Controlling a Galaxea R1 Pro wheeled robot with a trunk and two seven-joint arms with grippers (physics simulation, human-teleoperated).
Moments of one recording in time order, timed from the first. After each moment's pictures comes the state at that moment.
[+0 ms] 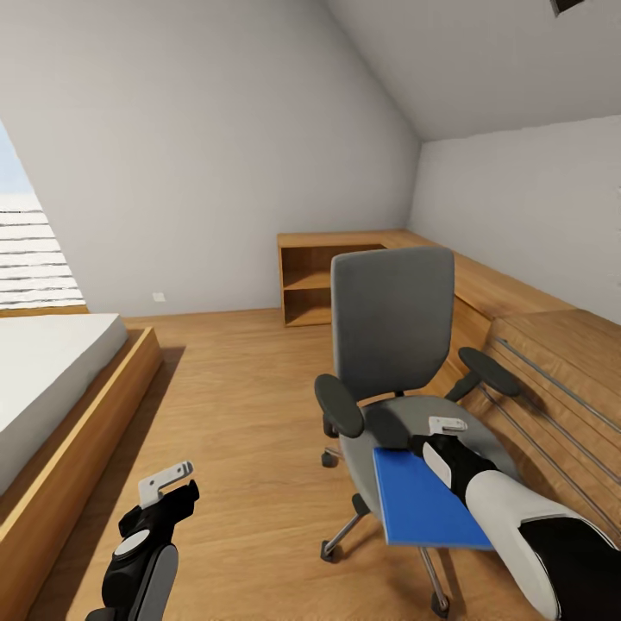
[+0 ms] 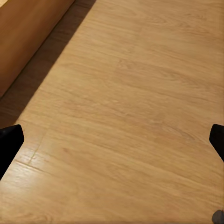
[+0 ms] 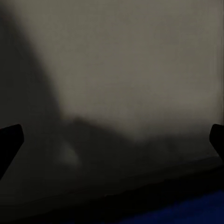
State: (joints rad) left arm -0.09 -0.13 0.04 -1.62 0.22 0.56 0.54; right arm -0.93 -0.06 0.15 -0.20 -0.24 0.26 -0.27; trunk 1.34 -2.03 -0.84
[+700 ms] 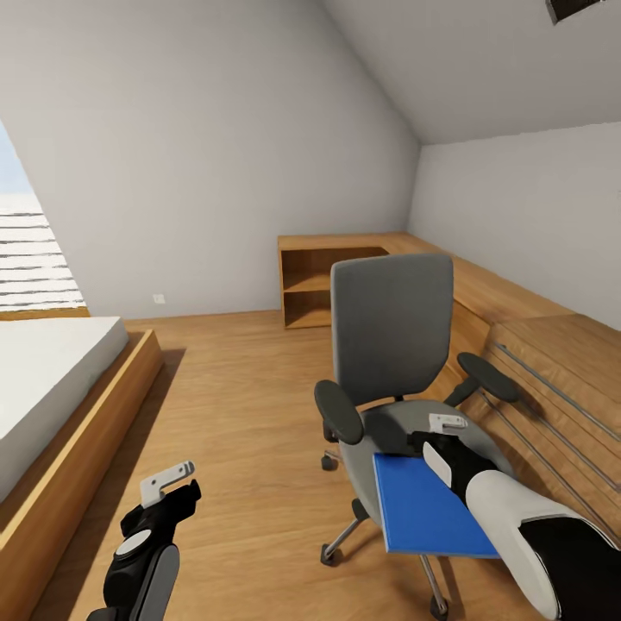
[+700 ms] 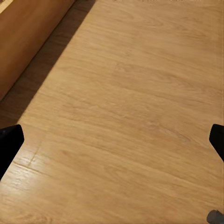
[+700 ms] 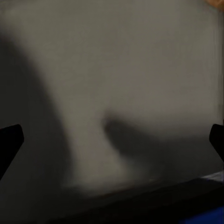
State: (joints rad) left arm -0.09 -0.13 0.03 -1.62 0.22 0.56 0.54; right arm -0.94 -0.06 0.15 -0.20 -0.24 0.22 -0.27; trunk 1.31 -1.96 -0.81
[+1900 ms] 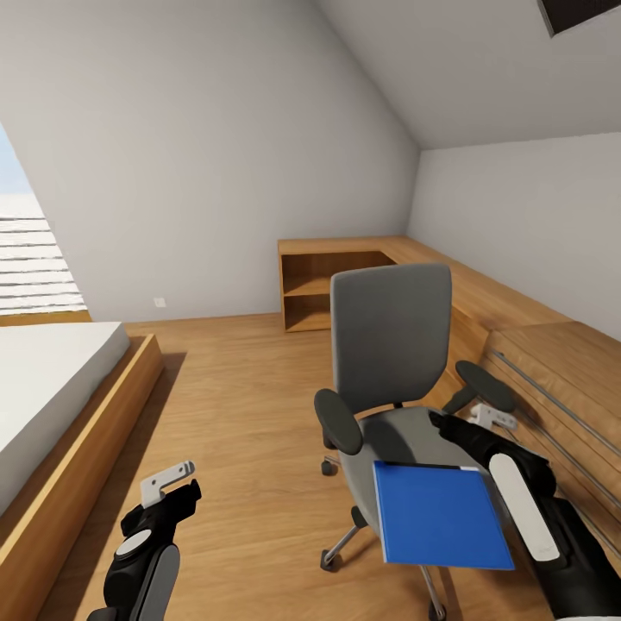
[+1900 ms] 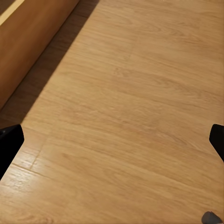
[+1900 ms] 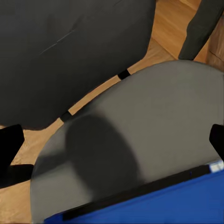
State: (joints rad) left arm -0.09 -0.13 0.03 -1.62 0.22 0.55 0.54; right arm -0.41 -0.19 -0.02 -1.46 -0.68 0.64 -0.35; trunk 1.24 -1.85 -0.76
